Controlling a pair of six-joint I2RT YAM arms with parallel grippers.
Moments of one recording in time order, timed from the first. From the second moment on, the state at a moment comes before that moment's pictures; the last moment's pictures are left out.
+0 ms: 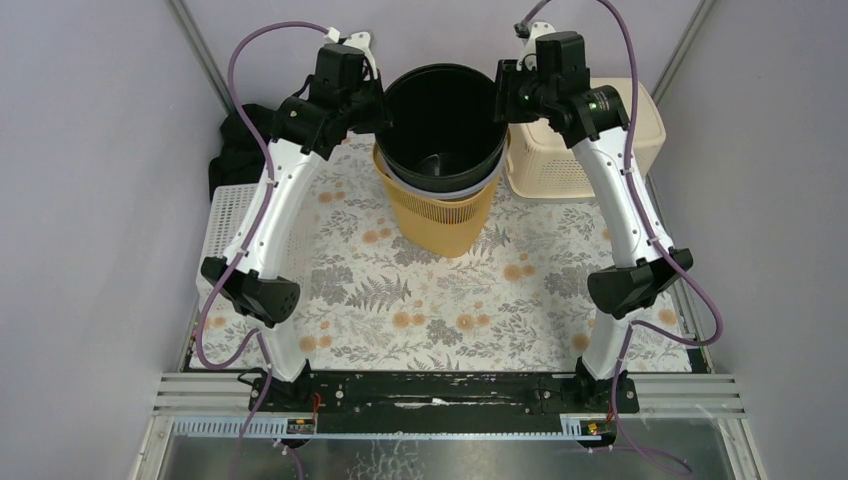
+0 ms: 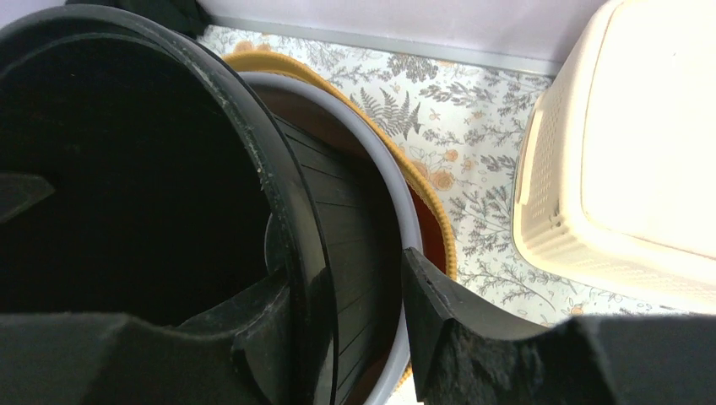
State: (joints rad) left arm -0.39 1.82 2.27 -0.96 -0.02 -0.37; right arm 0.38 1.87 2.31 -0.95 -0.07 0.24
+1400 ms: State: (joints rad) left arm -0.39 1.42 2.03 -0.49 0.17 -0.35; right arm 0.40 1.45 1.96 -0.21 -0.29 0.40
